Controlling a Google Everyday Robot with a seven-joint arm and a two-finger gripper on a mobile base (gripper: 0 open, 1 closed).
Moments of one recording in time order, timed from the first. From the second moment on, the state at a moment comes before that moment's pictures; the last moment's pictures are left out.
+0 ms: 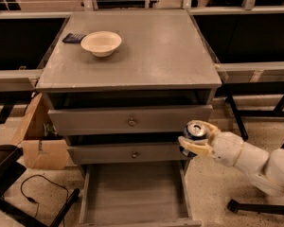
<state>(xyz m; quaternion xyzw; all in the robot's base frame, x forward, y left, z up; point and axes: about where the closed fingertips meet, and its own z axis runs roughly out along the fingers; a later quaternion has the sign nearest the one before) 0.530 -0.159 0.719 -0.36 0.61 0.30 0.64</state>
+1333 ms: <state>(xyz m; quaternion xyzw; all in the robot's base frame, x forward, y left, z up) 0.554 -0.064 0.501 -0.41 0.57 0.34 0.63</state>
